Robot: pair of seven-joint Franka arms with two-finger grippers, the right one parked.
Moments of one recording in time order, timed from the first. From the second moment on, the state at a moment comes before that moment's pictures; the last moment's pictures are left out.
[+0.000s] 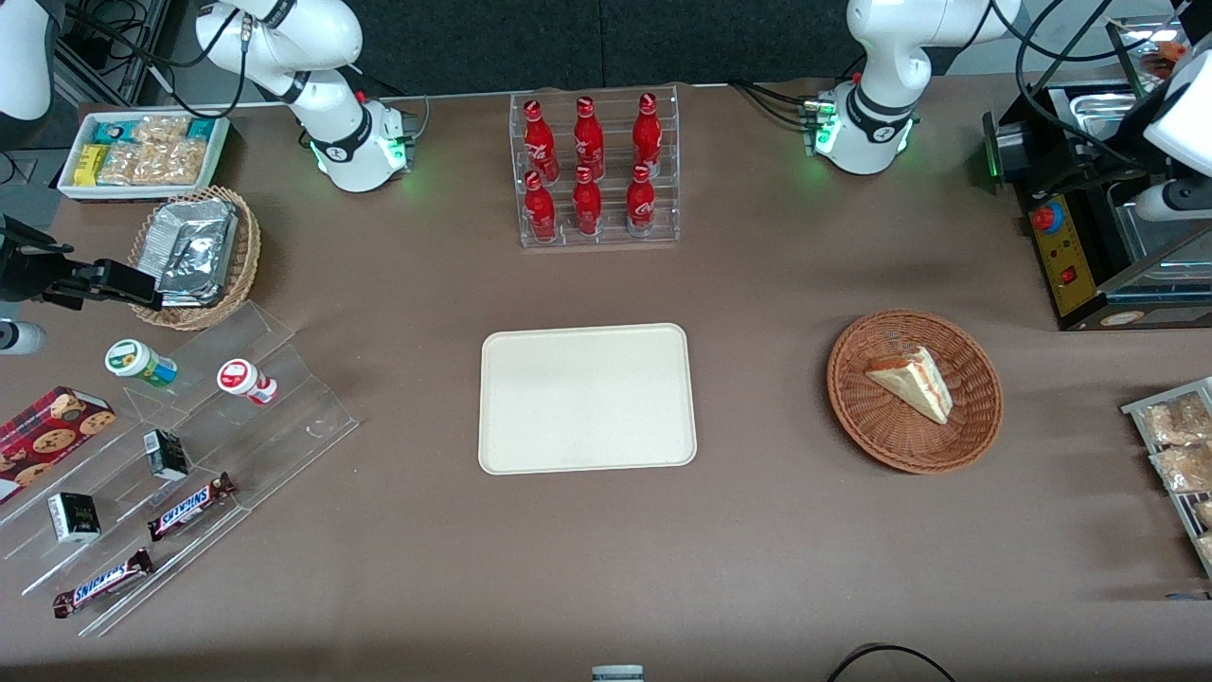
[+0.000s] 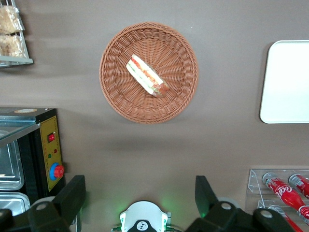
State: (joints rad) arm -0.05 -0.15 0.00 -1.63 0.00 1.39 -0.08
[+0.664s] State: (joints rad) arm -0.04 0.00 0.00 -1.65 0.00 1.45 -0.33
